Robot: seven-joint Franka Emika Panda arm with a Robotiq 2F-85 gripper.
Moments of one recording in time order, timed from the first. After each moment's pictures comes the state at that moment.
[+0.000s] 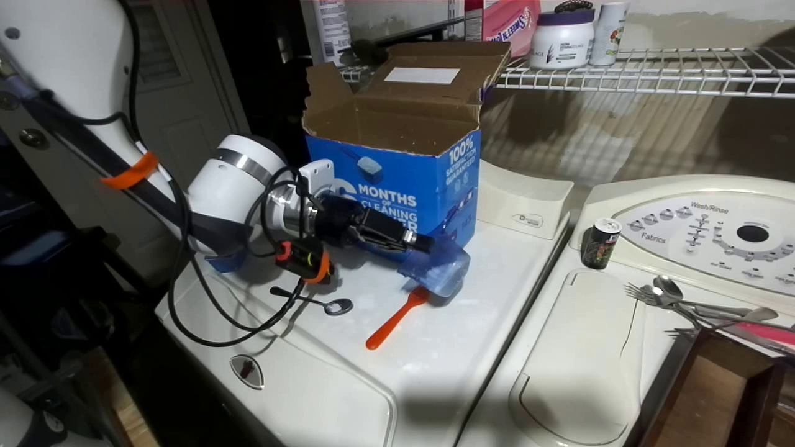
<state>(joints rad) -0.04 0.17 -0.08 -2.44 -1.87 1.83 1.70</state>
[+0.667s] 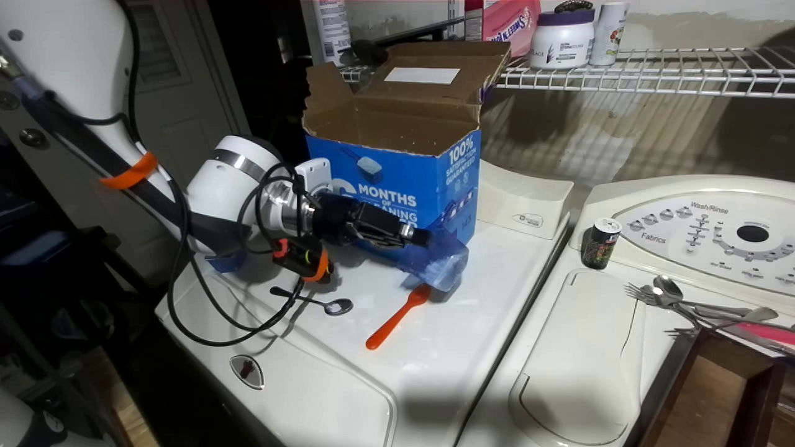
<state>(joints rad) -0.04 0.18 -0.06 -2.45 -1.87 1.78 1.70</state>
